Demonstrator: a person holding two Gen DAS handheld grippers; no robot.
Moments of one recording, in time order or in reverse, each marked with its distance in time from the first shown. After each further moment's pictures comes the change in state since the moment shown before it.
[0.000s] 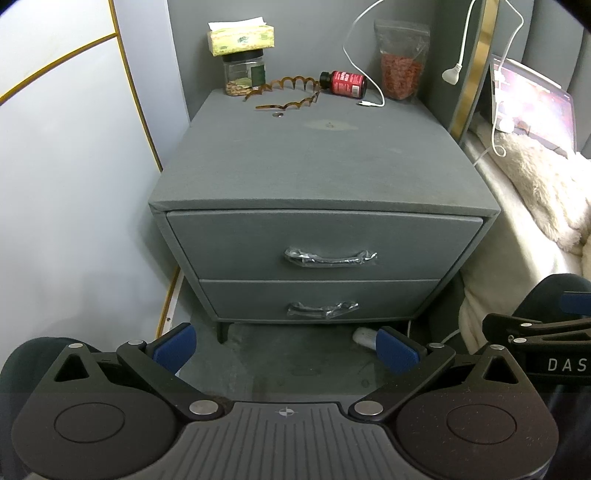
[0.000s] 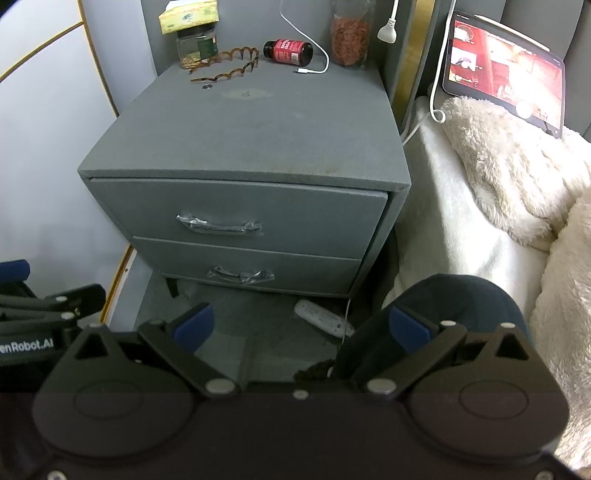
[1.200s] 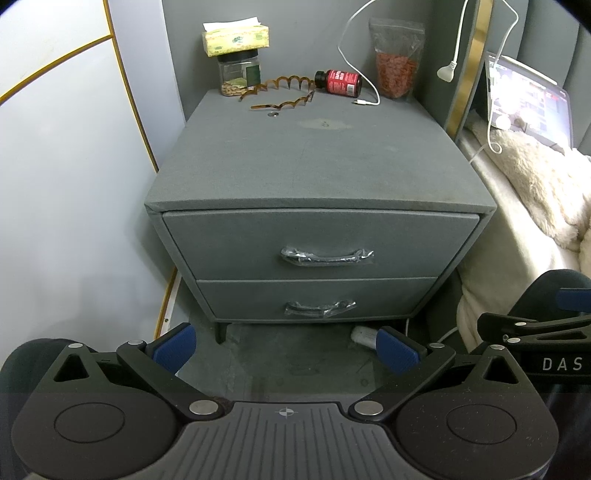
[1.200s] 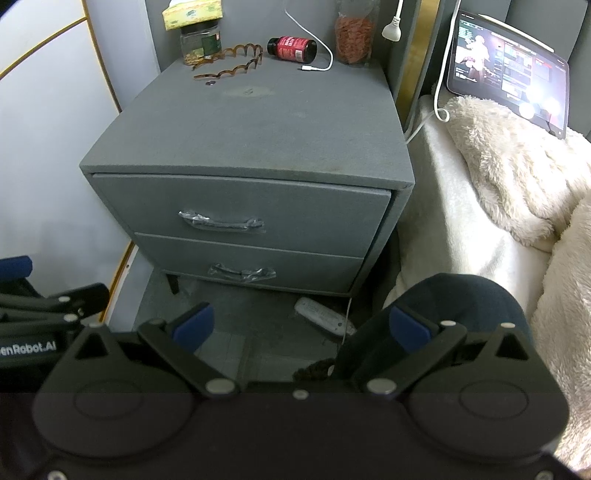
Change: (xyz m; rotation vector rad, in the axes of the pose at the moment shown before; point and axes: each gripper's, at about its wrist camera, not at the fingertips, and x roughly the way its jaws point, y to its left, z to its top) left arm 0.001 -0.002 -0.001 0.011 -0.002 -0.007; right arm 0.000 0.001 0.002 -0.012 0.008 0.001
